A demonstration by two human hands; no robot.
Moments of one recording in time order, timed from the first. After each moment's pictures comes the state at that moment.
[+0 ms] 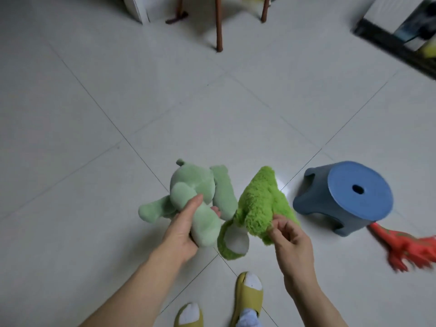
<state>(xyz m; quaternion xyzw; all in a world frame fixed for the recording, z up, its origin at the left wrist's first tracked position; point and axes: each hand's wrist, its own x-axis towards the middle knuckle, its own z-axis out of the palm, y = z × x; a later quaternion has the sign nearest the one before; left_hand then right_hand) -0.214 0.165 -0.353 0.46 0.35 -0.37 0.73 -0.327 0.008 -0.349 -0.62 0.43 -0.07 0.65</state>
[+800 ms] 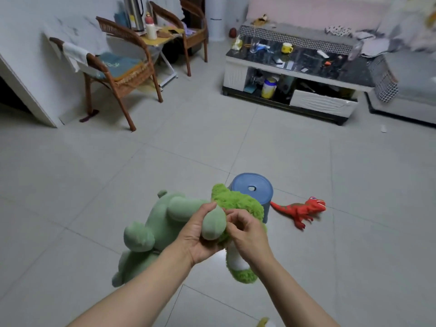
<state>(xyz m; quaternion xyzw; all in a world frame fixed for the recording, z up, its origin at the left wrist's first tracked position) -0.371 0.074 -0.112 0.39 0.08 -0.65 0.64 -0.476 0.005 -0.112 -0.69 0.37 -0.21 0.59</state>
